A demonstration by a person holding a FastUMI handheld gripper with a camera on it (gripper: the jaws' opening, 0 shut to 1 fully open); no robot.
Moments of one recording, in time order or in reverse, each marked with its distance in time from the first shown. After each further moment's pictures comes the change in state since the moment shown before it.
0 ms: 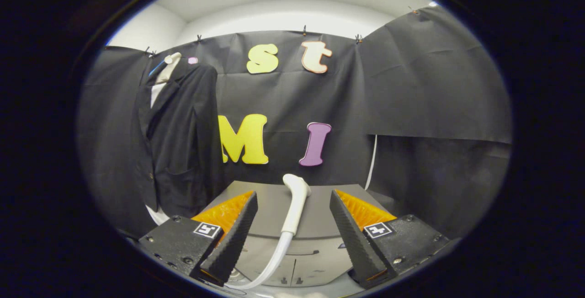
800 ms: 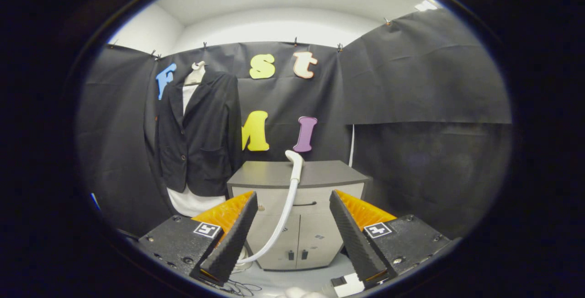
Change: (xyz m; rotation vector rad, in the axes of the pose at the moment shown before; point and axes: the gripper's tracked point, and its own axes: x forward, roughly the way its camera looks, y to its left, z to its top) arm -0.251 0.041 -0.072 0.028 -0.021 -0.101
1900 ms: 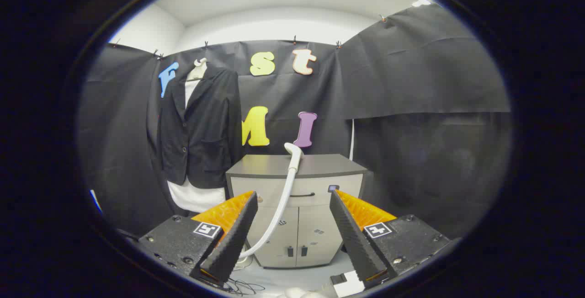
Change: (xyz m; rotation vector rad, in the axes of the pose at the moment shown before) arm -0.027 -0.016 -0.040 0.007 -0.007 0.006
